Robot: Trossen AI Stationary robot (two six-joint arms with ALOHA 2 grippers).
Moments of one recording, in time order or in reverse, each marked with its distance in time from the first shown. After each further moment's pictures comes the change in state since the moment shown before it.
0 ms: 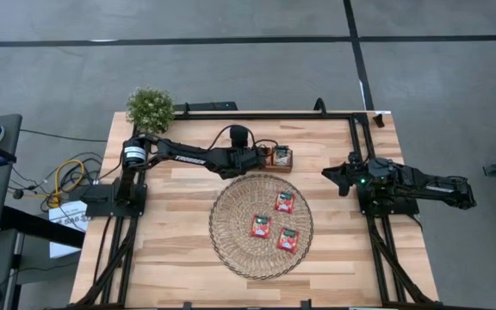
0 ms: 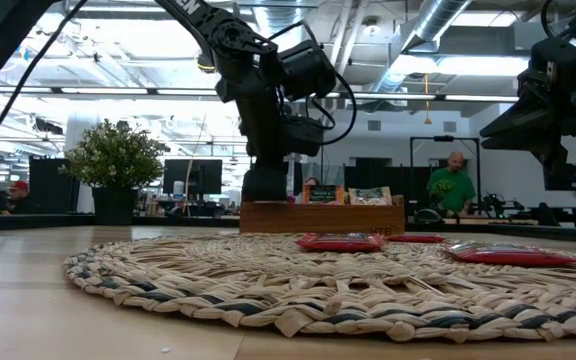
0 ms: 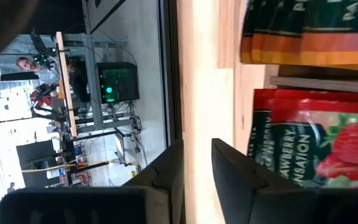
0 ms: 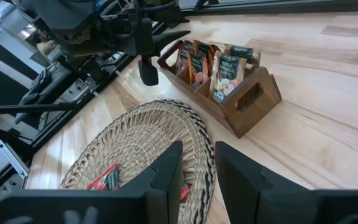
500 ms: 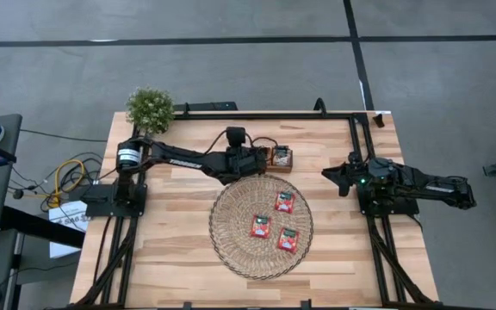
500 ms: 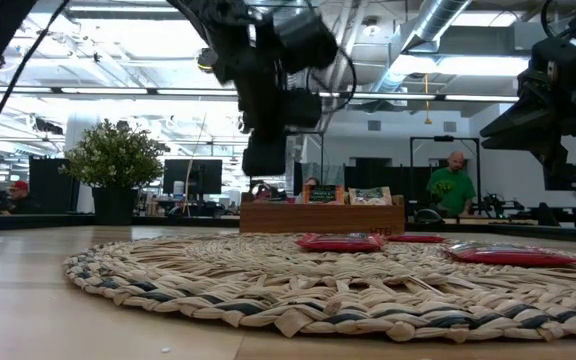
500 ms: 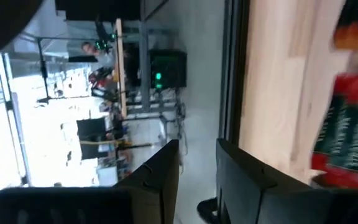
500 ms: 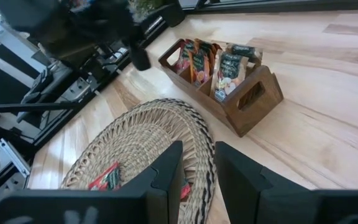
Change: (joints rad) left arm -0.064 -0.052 0.001 0.009 -0.253 0.013; right arm 0.000 0.000 0.000 0.000 -0.008 0.000
